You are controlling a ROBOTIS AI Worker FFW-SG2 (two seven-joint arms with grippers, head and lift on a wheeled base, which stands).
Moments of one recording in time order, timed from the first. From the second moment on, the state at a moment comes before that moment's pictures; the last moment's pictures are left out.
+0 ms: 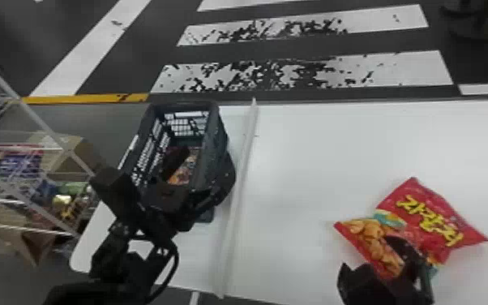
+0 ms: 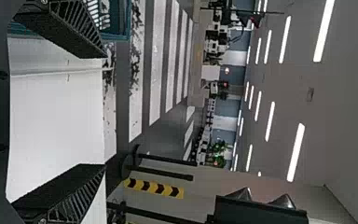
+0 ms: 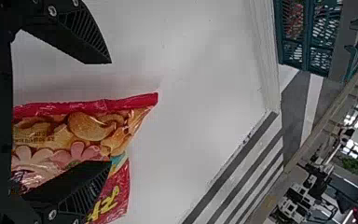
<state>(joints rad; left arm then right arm) 0.55 0.00 0.21 -2.23 0.16 0.24 -0.41 0.41 -0.37 0.68 -2.09 0.30 0.72 -0.24</state>
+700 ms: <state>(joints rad) 0.55 0.00 0.20 -2.21 0.16 0.24 -0.42 0.26 -0.31 0.73 -1.93 0.34 0.70 -0.26</state>
